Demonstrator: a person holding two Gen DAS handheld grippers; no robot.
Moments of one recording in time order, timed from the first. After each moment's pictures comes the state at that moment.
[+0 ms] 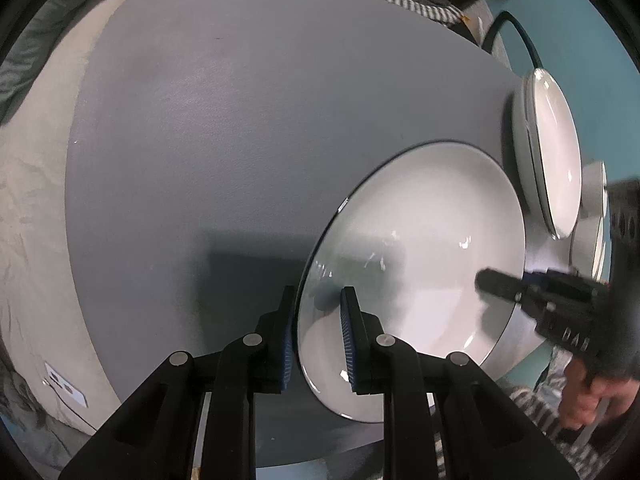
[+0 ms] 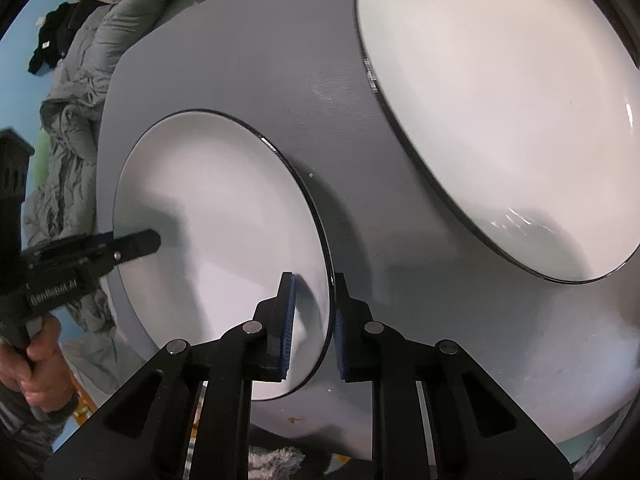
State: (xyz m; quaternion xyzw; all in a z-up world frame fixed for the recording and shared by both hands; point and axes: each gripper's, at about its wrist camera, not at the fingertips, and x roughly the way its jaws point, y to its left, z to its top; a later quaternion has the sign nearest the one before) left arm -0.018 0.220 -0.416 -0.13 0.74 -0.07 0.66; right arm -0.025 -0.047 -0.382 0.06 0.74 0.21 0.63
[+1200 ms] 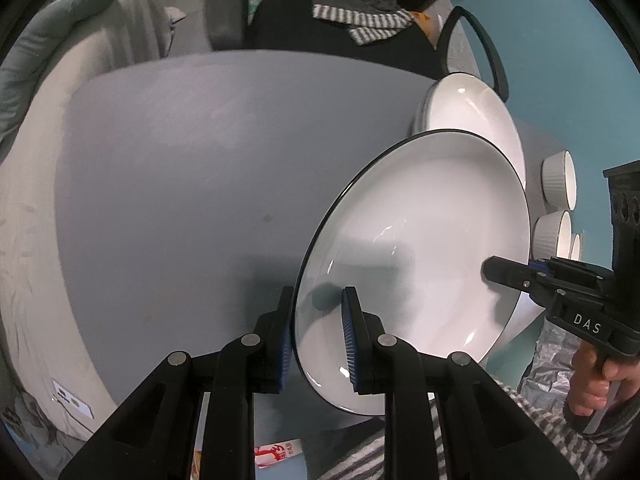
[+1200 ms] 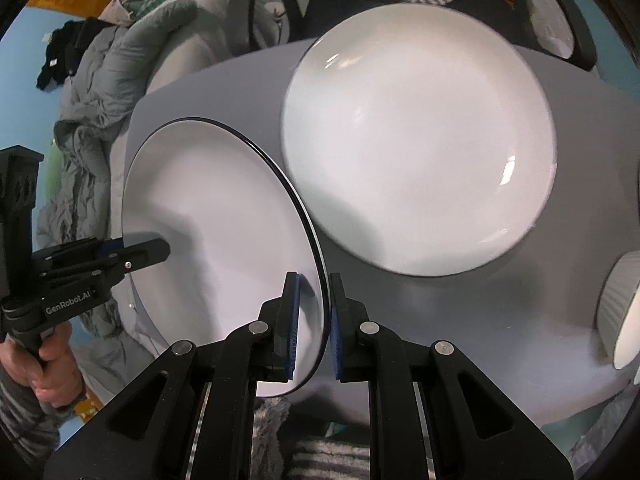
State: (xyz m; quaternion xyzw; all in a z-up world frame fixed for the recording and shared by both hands) left arm 0.017 0.192 -0.363 -0.11 0.73 -0.10 0.67; right arm 0.000 -0.090 -0.331 0.08 0.73 0.21 0.65
